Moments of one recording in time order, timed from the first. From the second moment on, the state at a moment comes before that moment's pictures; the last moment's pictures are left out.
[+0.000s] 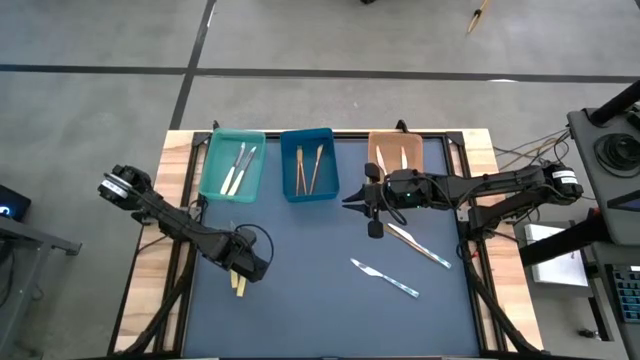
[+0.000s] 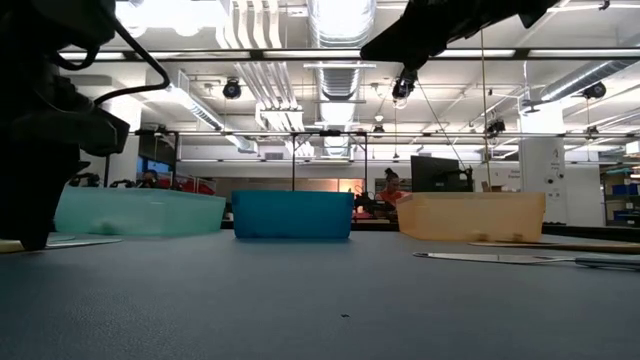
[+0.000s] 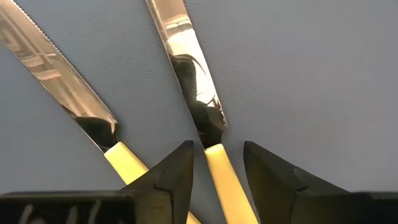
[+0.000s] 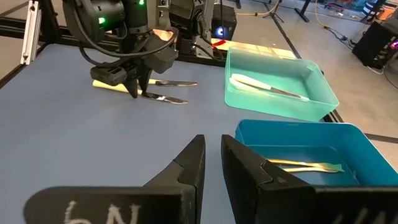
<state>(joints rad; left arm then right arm) -0.50 1.48 0.70 -0.70 -0.10 -1.61 -0.02 1.27 0.86 0.06 0.00 -0.16</state>
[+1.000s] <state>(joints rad) -0.50 1.48 0.73 -0.69 -0.10 -1.60 -0.02 1.27 0.86 0.06 0.00 -0.16</state>
